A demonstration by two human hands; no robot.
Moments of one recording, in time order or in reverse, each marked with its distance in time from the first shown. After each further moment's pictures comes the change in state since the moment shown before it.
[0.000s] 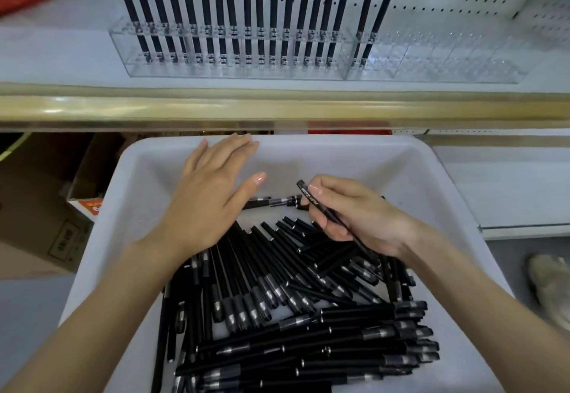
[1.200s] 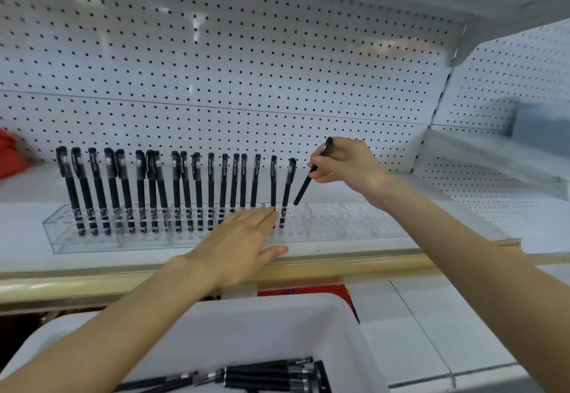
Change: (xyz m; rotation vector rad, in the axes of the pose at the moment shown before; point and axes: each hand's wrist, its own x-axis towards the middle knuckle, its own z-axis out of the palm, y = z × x) left_hand 0.177 0.110 -0.032 0.279 -0.221 0.197; right_hand 0.025 -0.210 -0.170 -0.479 0.581 -0.467
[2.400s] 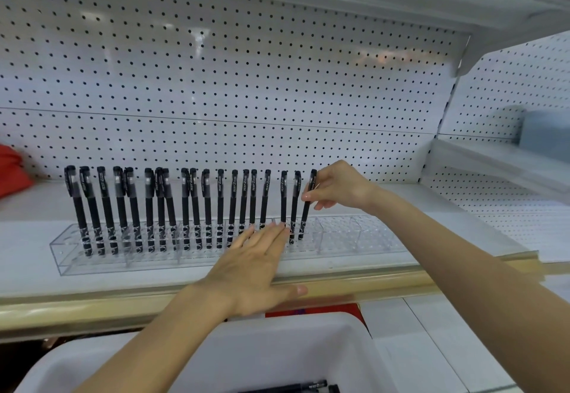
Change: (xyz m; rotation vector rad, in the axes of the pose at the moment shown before) left_hand 0.004 -0.007 0.016 -0.046 -0.071 -0.006; right_hand 0.040 0.021 0.017 -0.350 -0.189 0.100
